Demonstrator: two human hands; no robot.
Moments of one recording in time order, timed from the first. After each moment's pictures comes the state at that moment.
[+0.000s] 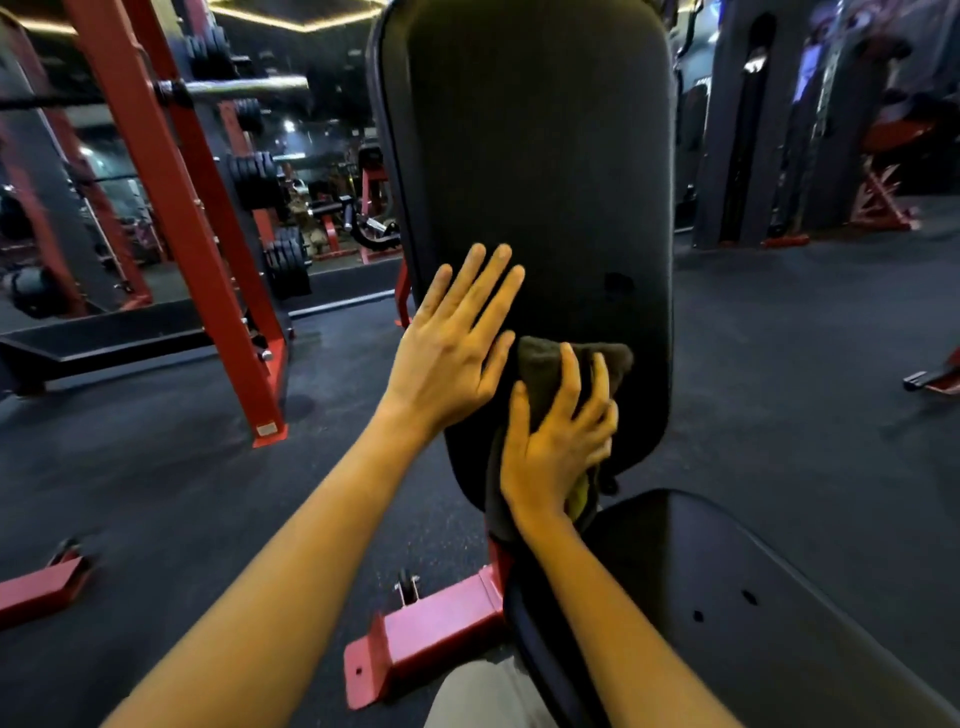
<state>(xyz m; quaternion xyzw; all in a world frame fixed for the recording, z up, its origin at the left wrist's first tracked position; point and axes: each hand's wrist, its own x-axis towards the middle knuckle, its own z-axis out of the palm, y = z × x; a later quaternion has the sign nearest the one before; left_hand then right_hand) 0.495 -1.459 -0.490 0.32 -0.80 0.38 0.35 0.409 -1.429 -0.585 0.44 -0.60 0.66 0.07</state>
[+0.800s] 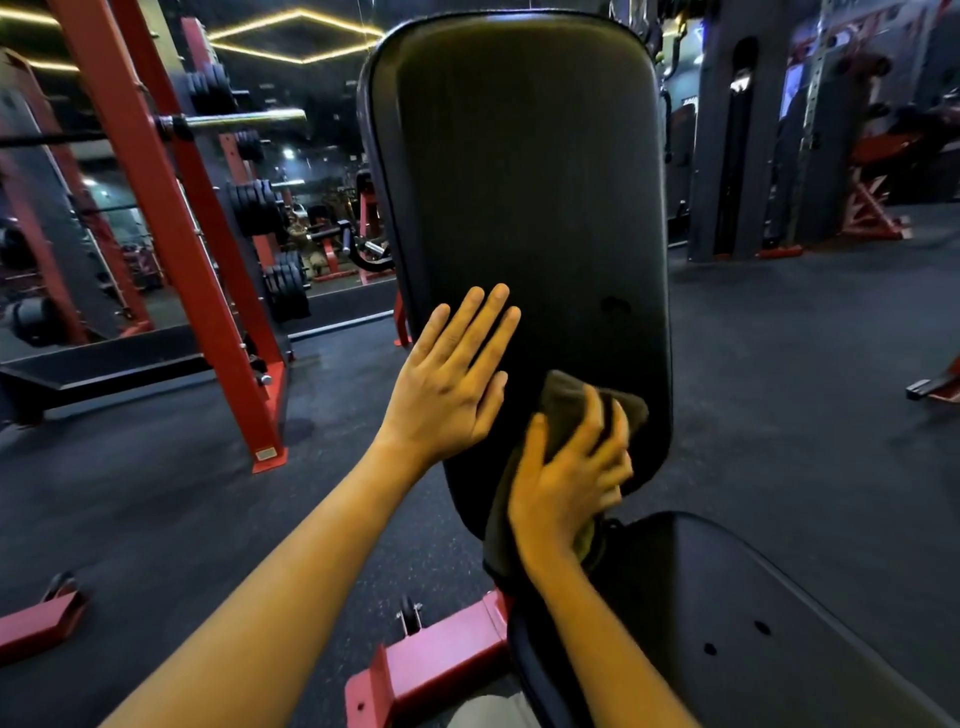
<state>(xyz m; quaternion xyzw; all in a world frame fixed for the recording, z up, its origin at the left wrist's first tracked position) 0.498 -1.465 -0.498 0.29 -0.78 0.44 0.34 0.404 -1.434 -0.596 0.36 -0.65 0.67 0.03</state>
